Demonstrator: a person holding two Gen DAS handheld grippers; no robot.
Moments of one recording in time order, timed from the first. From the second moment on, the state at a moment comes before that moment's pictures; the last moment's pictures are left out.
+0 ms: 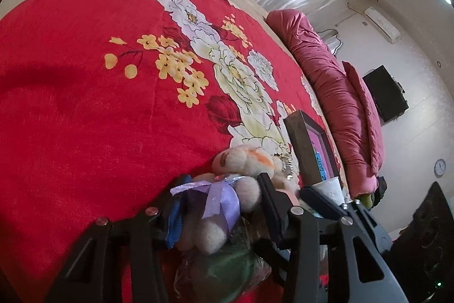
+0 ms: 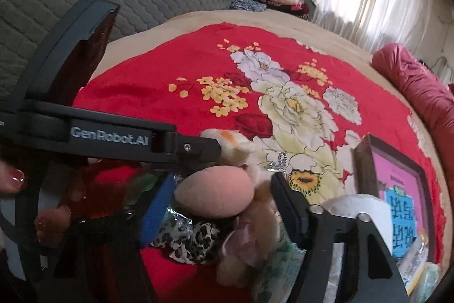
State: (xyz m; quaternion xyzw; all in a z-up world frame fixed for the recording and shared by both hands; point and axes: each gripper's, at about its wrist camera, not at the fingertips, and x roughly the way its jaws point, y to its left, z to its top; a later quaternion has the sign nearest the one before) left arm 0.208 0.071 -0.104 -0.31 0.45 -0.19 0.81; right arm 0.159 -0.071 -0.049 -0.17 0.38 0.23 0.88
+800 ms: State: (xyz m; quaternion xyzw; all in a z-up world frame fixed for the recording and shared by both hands) left arm 0.181 0.078 -0.092 -0.31 0.42 -0.17 0.83; right arm 0.097 -0.112 -0.024 -0.12 0.37 0.27 0.88
